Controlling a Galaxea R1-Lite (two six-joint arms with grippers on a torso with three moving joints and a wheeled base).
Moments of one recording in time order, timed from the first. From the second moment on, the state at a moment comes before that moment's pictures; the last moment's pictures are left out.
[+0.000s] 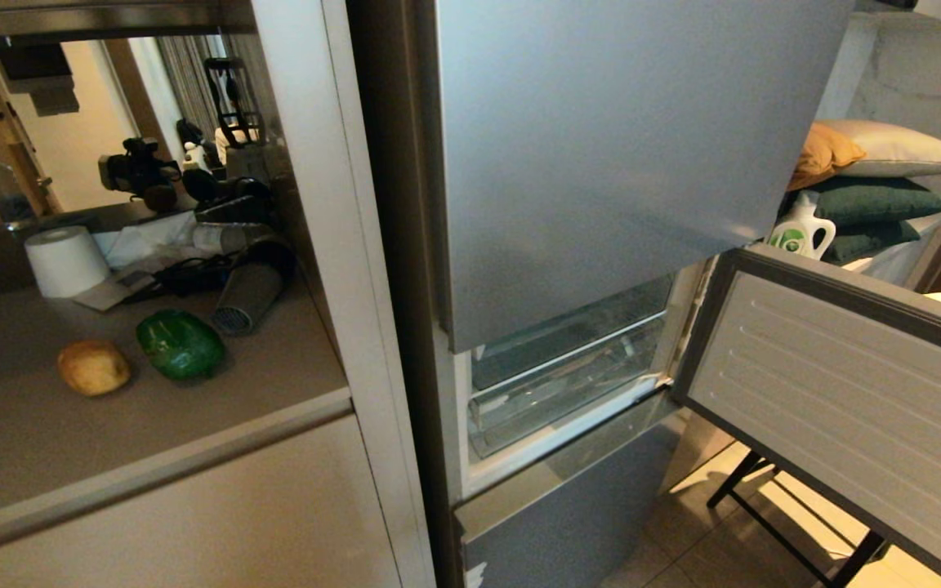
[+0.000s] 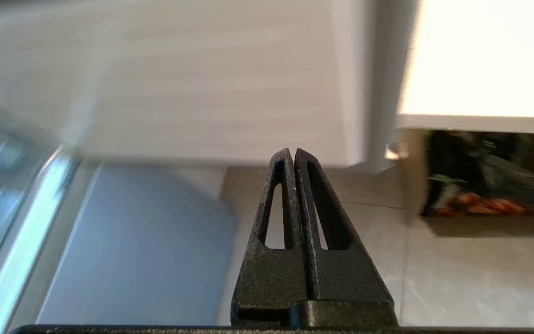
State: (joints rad) left arm 0.00 0.00 0.00 -0.02 0.00 0.00; right arm -1.24 1.33 -0.33 -0.56 0.47 0.10
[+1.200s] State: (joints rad) left arm 0.00 0.00 0.00 -0.02 0.00 0.00; right arm -1.48 2.07 -0.82 -0.97 0.74 0.11
